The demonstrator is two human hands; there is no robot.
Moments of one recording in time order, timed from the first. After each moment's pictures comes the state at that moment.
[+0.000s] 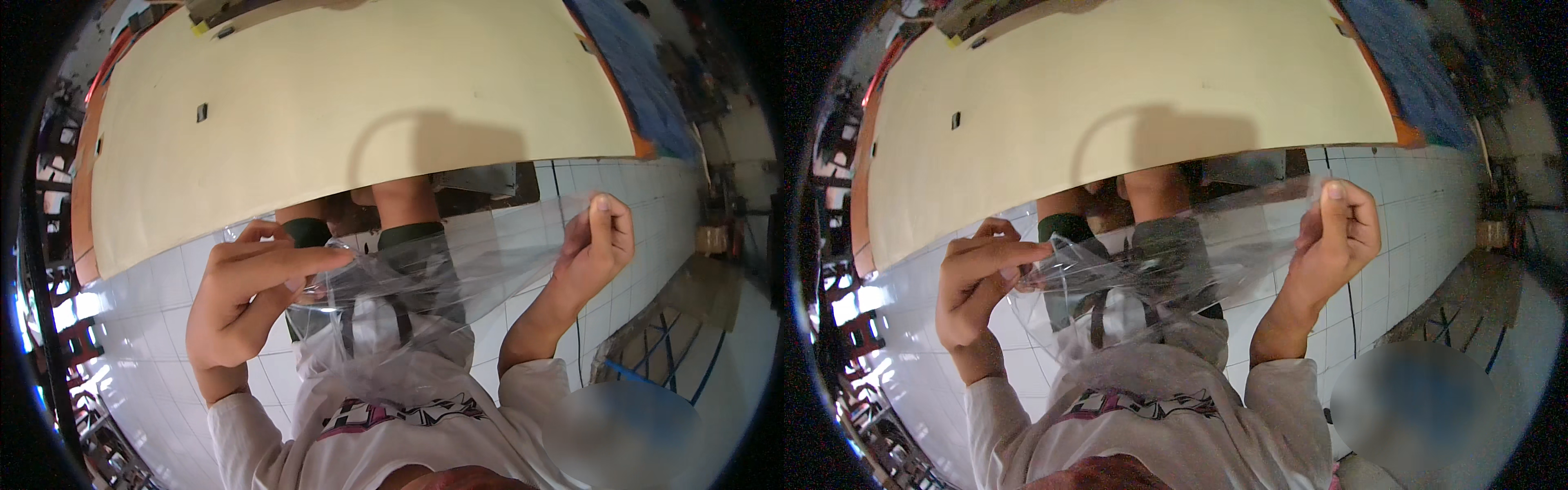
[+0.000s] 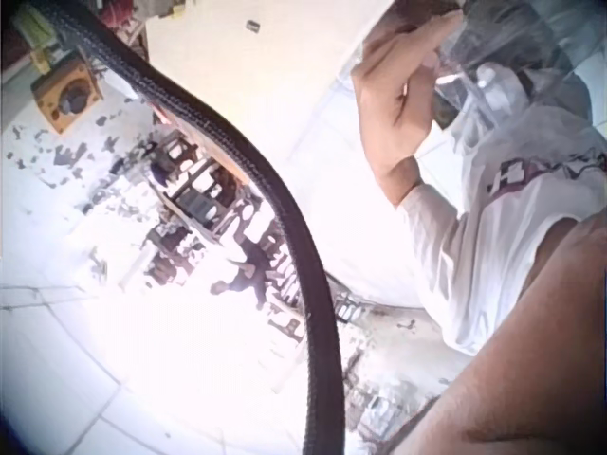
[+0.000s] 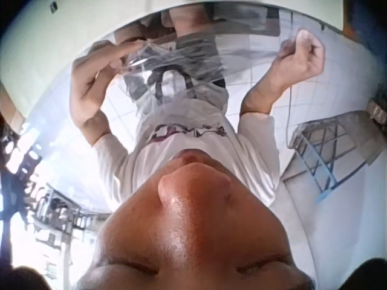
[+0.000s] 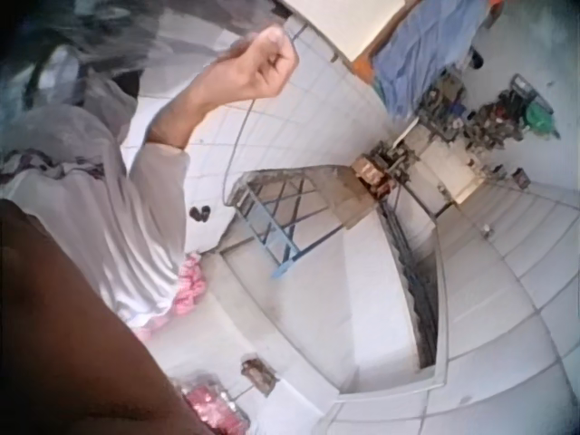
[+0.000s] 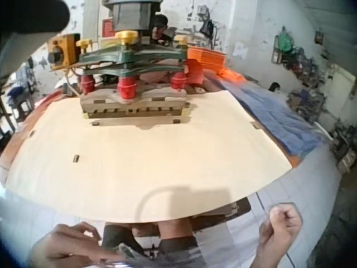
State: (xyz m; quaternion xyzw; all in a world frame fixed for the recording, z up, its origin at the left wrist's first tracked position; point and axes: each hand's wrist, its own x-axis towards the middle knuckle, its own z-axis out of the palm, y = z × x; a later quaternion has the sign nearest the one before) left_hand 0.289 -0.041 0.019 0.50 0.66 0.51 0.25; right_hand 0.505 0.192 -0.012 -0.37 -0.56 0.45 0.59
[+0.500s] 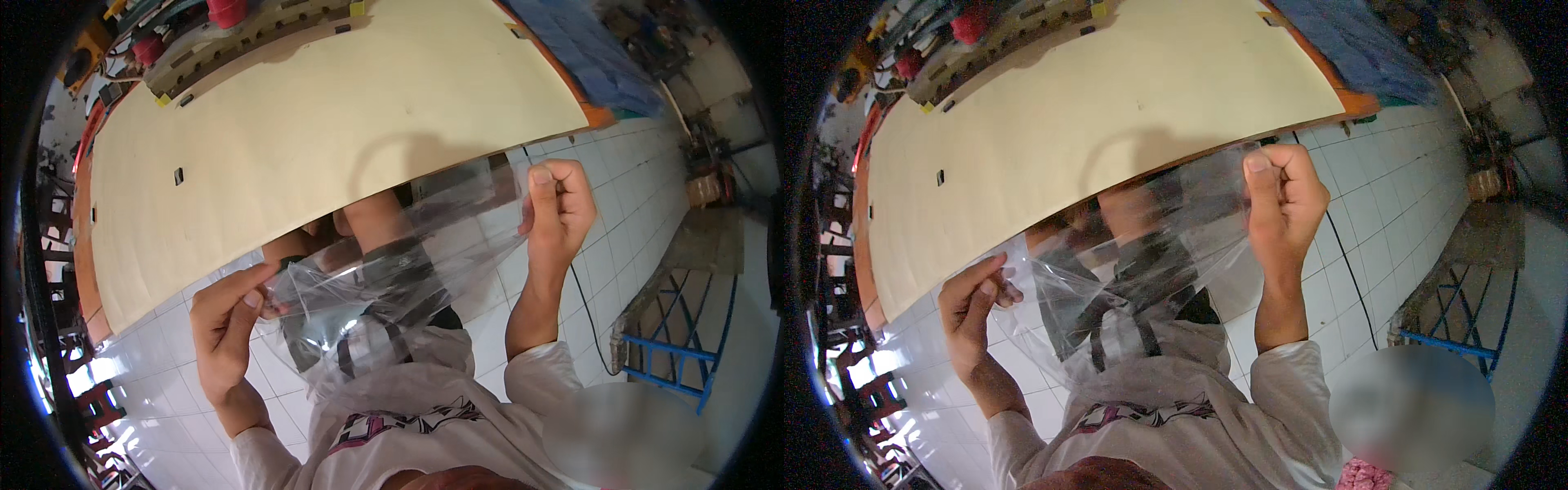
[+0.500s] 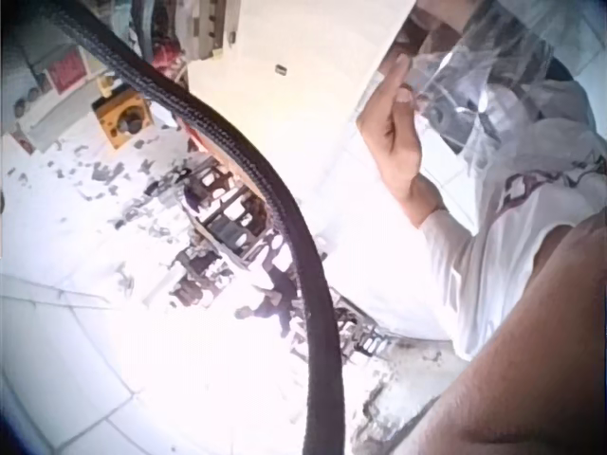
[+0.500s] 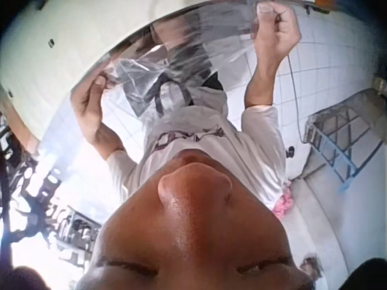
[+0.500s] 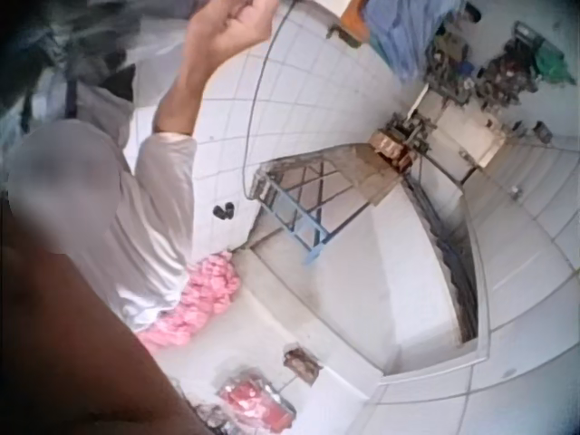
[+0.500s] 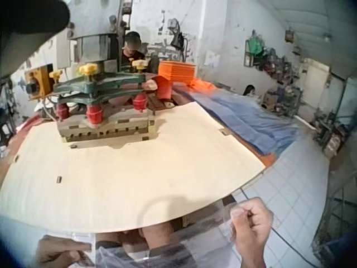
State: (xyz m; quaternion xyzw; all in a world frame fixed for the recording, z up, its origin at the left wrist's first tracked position) left_hand 0.298 -0.056 0.004 0.39 0.66 0.57 0.28; right_hand 0.515 0.203 -0.002 -0.32 -0.67 0.42 0.53
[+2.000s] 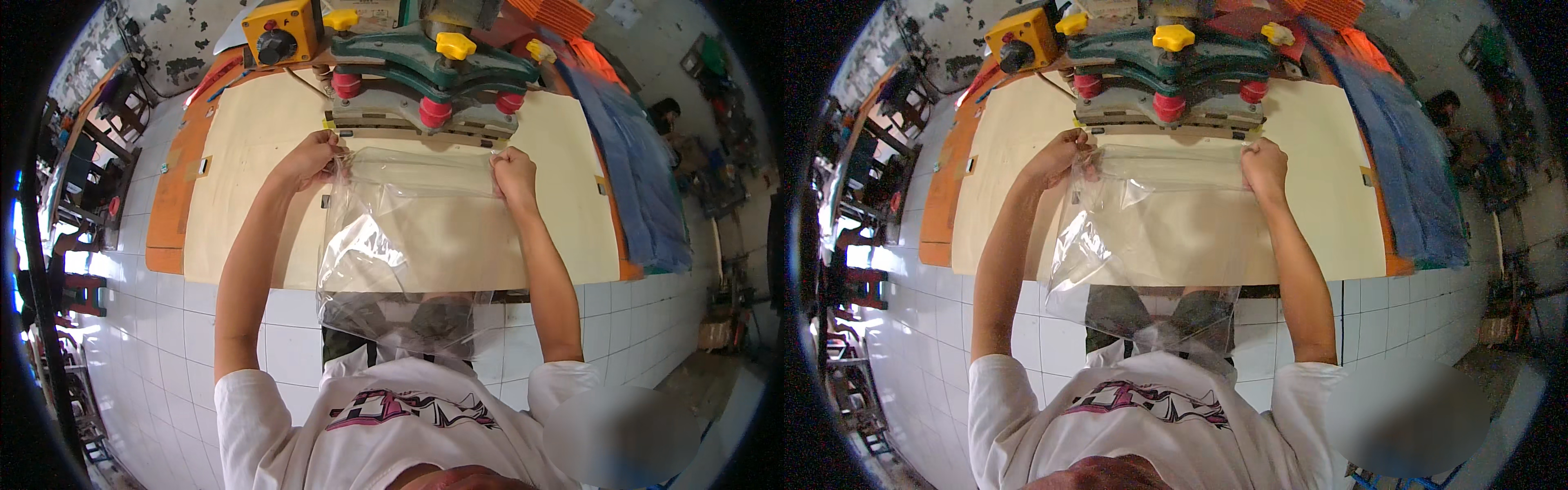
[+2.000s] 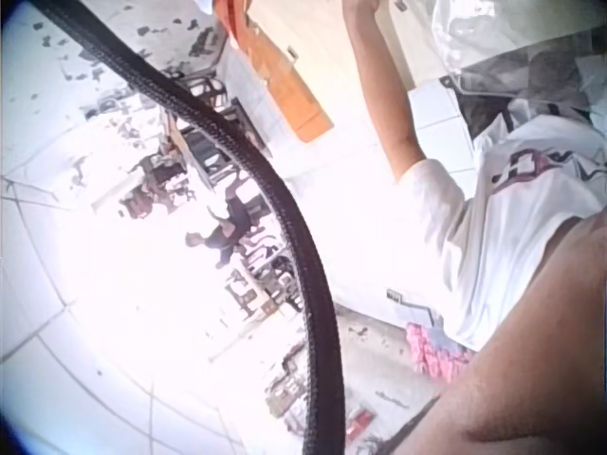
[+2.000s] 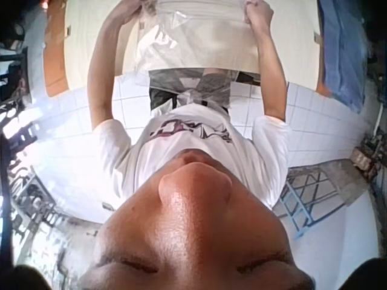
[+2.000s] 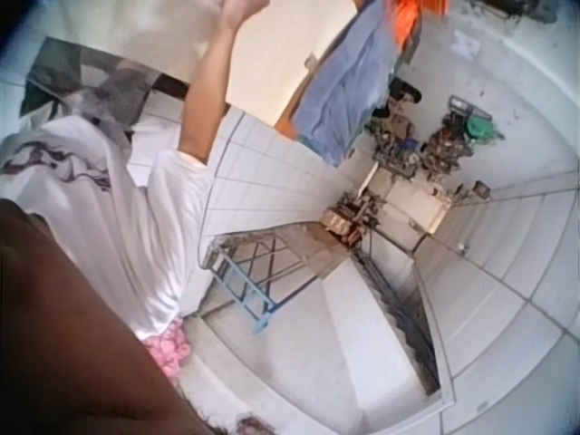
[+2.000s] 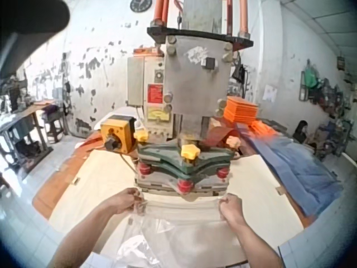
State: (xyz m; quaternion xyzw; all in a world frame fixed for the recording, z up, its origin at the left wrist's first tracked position) left_hand 0.042 0.039 0.010 0.14 0.64 0.63 0.41; right_hand 0.261 0.320 0.009 -0.41 -0.78 0.44 0.19
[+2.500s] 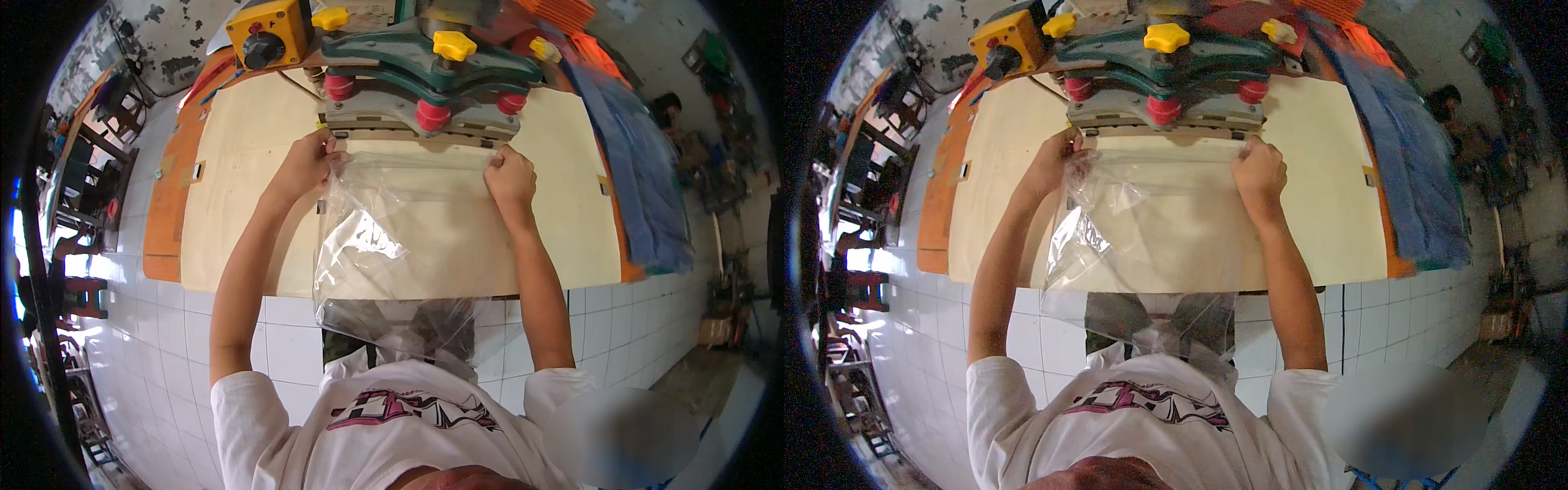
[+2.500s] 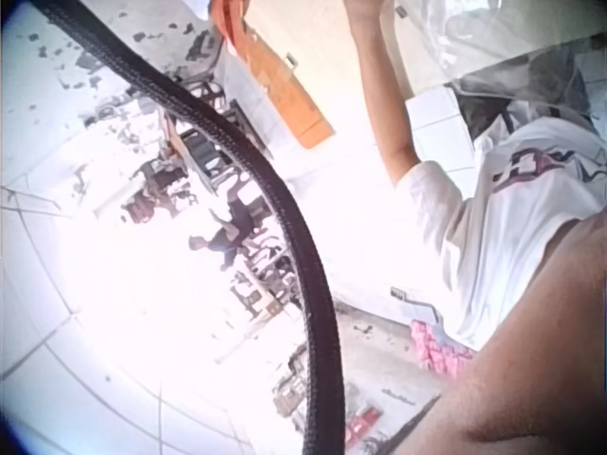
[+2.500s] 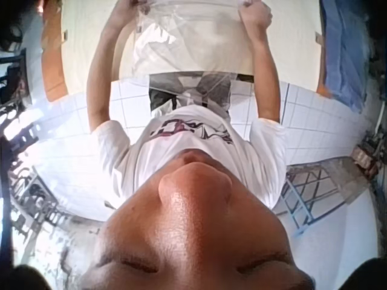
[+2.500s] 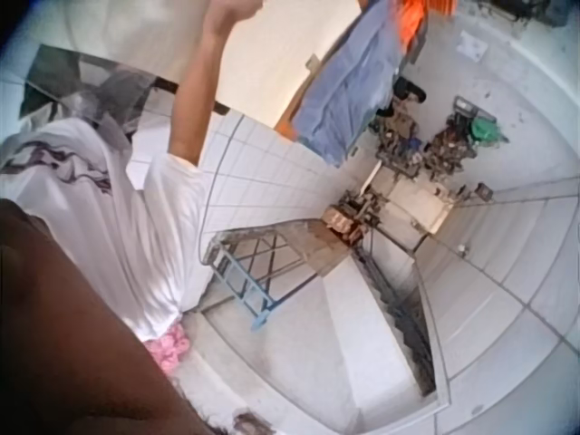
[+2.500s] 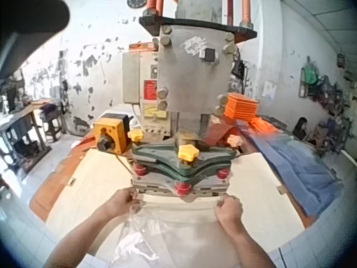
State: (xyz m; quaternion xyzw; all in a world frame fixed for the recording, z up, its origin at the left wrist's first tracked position) left_hand 0.037 0.033 -0.007 0.35 0.74 0.53 0.22; right_hand 0.254 0.313 0.005 -0.41 -0.88 0.16 0.20
